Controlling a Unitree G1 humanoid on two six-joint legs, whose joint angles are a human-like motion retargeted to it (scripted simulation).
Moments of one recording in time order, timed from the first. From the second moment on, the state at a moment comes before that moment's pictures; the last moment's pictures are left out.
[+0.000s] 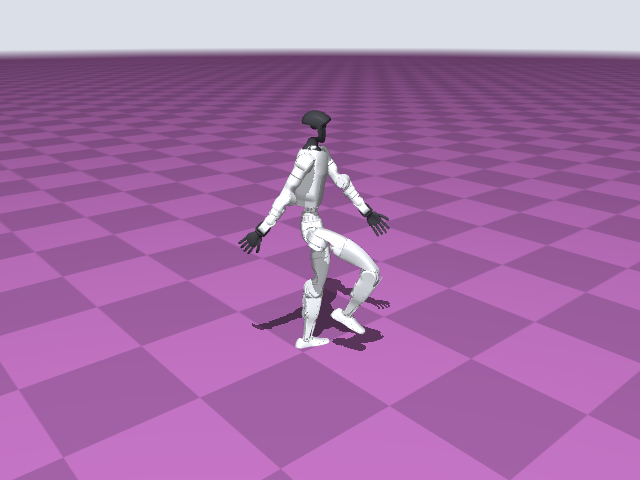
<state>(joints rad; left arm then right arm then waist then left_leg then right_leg) -0.71 0.13 0.14 1.49 -0.24 -0.02 0.17 0.40 -0.21 -0.36 1.65 -0.59 0.16 0.03 -0.27 0.03 0.23 0.14 0.08 0.31 0.12 -0.15 0.11 -0.87 -0.17 -0.39 1.47 0.04 -0.25</state>
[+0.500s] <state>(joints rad) -0.18 0.07 -0.16 1.70 -0.03 0.14 -0.11 0.11 -0.05 -0.10 1.10 -0.62 -0.01 0.16 0.05 -0.04 0.04 0.07 -0.05 0.50 0.04 -0.17 0.06 0.03 -0.04 -0.20 -0.01 0.07 0.05</state>
